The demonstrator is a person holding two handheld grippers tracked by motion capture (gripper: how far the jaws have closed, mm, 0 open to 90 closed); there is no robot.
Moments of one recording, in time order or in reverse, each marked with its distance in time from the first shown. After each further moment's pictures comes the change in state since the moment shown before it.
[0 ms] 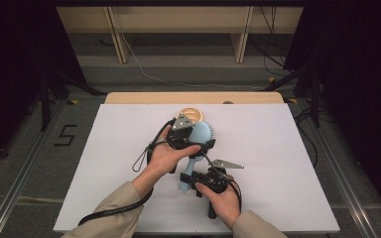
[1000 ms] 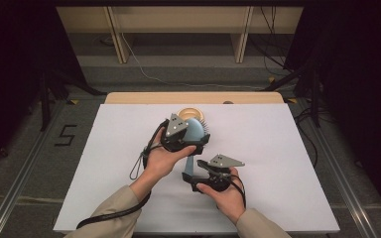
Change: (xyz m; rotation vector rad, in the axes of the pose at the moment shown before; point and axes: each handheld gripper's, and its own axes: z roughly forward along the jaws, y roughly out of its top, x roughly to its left) left arm 0.002 -0.003 -0.013 -0.127 0.112 0.058; right arm 0.000 0.016 -0.009 -0.011 -0.096 -0.298
